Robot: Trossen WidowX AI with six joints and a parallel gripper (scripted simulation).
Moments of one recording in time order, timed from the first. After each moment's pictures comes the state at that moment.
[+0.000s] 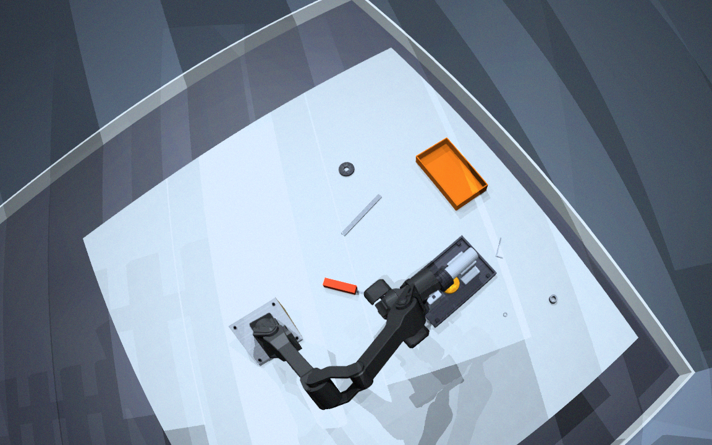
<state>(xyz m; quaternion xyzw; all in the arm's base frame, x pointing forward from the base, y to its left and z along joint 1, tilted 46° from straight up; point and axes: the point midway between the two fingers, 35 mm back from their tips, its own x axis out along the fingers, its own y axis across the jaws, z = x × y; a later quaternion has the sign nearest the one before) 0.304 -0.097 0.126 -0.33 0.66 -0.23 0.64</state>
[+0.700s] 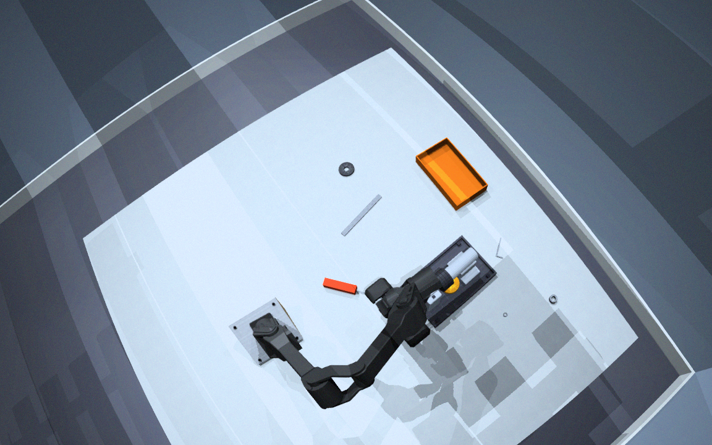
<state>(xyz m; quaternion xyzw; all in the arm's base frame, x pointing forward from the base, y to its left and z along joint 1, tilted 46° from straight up) 0.307 -0.097 0.126 -0.32 0.65 -0.23 0.64</state>
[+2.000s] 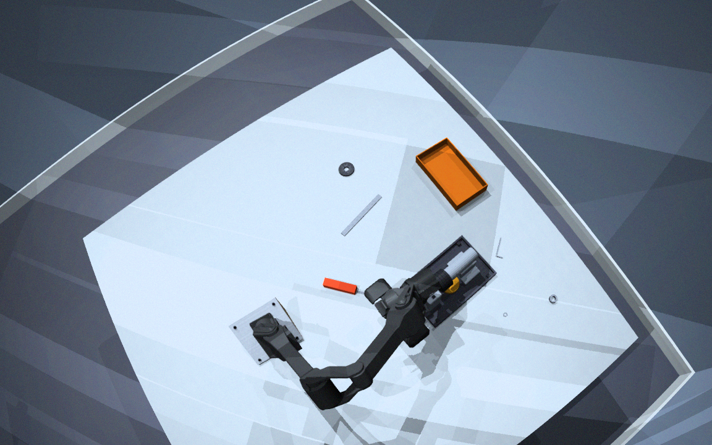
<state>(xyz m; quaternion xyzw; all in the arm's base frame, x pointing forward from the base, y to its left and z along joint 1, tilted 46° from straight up) 0.305 -0.096 0.127 -0.33 0.65 -0.23 0.64</state>
